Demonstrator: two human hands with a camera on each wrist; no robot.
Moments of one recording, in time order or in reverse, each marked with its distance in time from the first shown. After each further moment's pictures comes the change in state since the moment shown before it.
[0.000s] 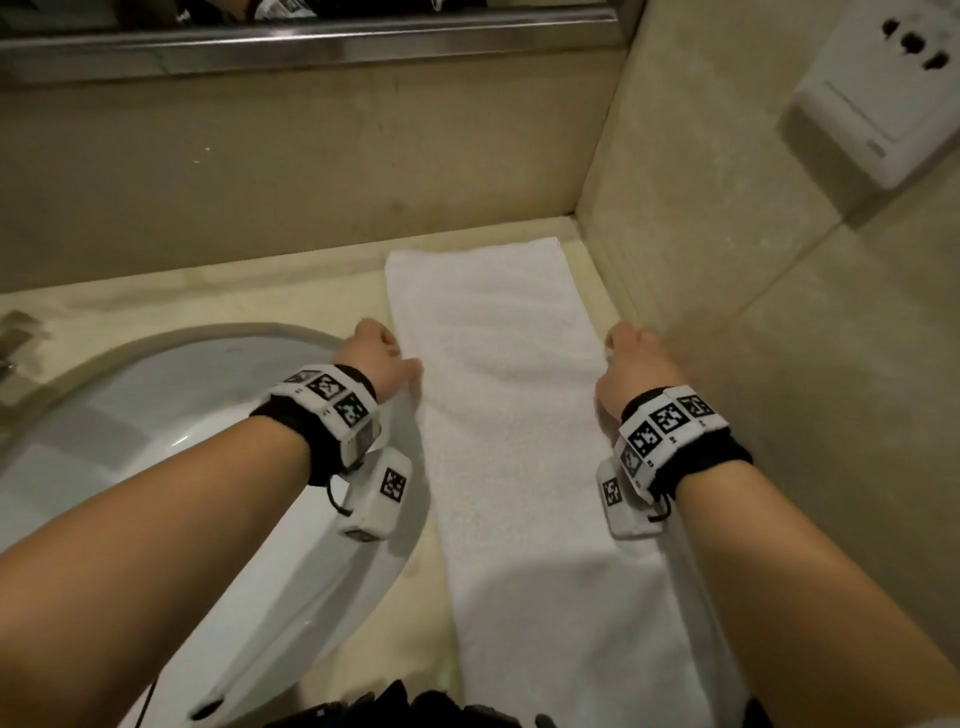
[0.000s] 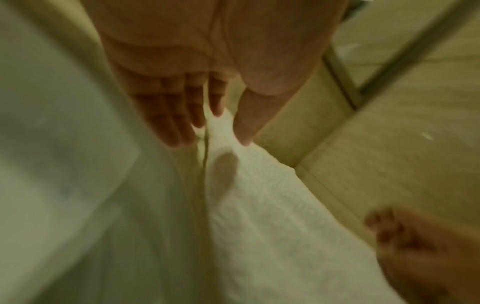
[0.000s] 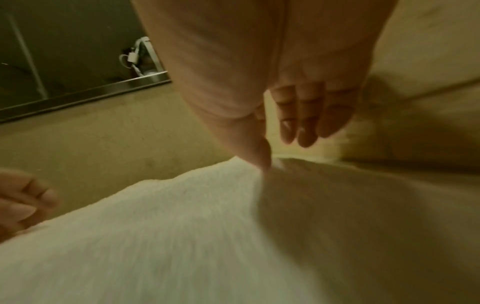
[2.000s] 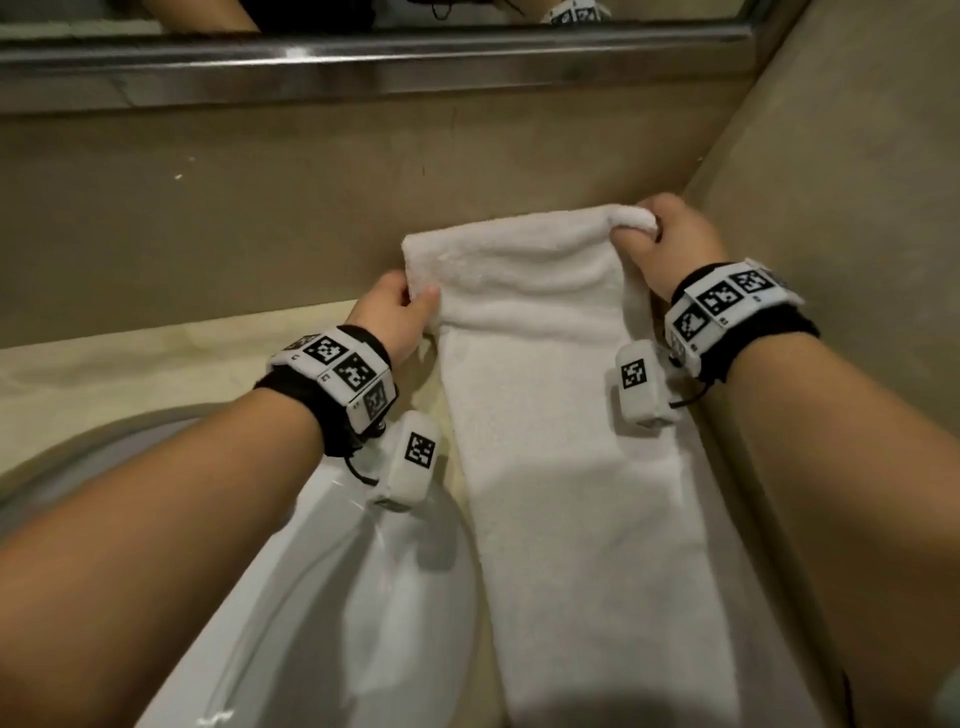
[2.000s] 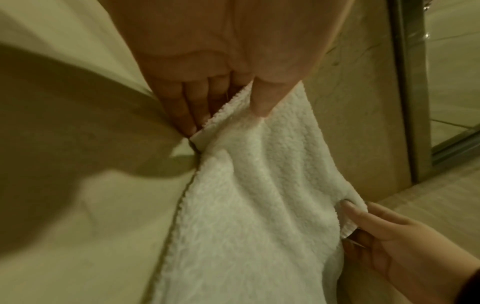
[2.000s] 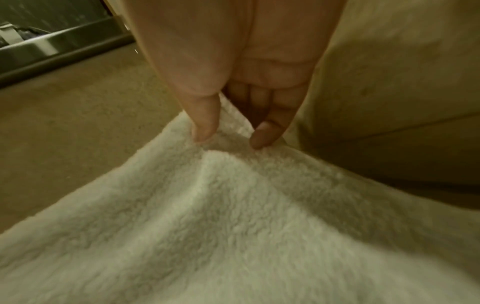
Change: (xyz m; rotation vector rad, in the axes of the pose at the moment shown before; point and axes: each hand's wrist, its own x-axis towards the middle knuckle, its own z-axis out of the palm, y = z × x) left_hand 0.129 0.036 -0.039 -0.092 0.119 0.178; right_hand 0.172 -0.083 -0.063 0.371 0.221 -0.168
